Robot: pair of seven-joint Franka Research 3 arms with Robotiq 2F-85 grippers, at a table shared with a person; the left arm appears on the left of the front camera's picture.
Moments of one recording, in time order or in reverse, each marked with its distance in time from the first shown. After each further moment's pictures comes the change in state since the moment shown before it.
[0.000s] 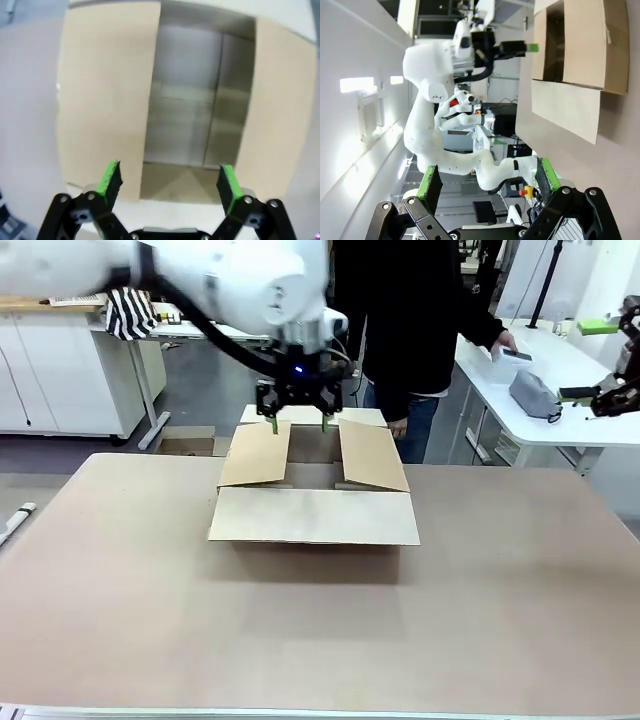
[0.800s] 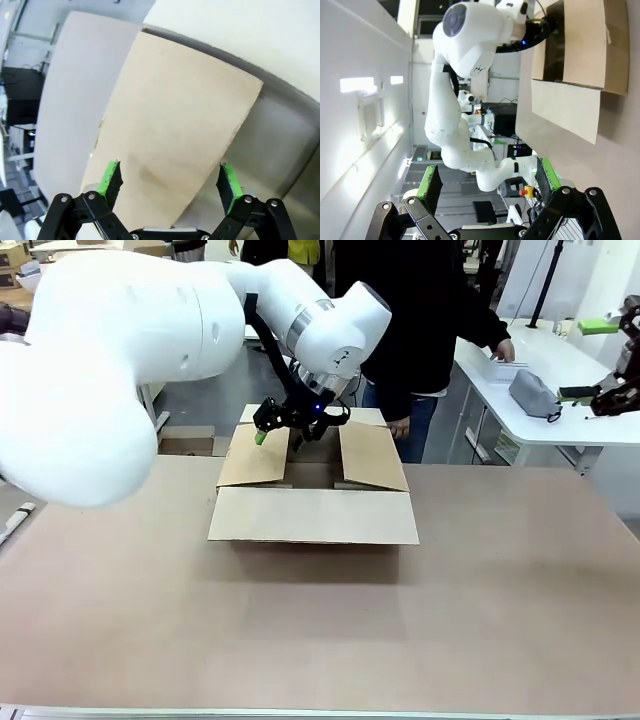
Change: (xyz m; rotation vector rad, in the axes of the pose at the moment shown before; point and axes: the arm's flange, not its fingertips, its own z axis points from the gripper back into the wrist) left arm 0.047 -0.030 -0.097 0.542 -0.070 0.239; right arm 0.000 0.000 0.000 0.000 0.000 0.000
